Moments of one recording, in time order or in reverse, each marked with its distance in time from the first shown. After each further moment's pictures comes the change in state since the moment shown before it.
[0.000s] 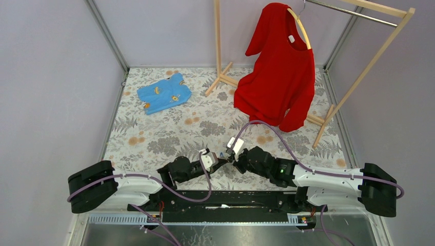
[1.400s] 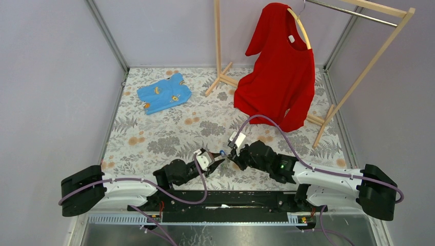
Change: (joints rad) left arm -0.059 -0.124 -0.011 -0.060 -0.185 0.031; right arm -0.093 0.010 0.017 -0.008 -0.106 0.052
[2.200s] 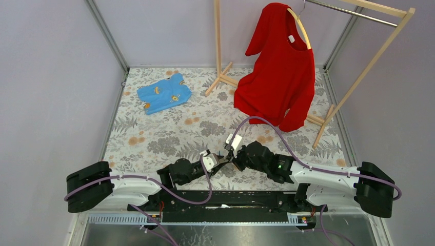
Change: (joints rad) left arm -0.002 0.082 0.023 -0.006 0.048 0.011; right arm 0.027 0.035 0.021 -0.005 0.005 -0.049
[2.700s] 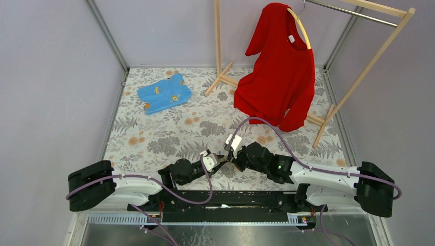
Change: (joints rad) left arm -0.002 0.032 0.000 0.045 -0.026 0.011; right arm 0.014 0.000 0.000 -0.014 0.030 0.000
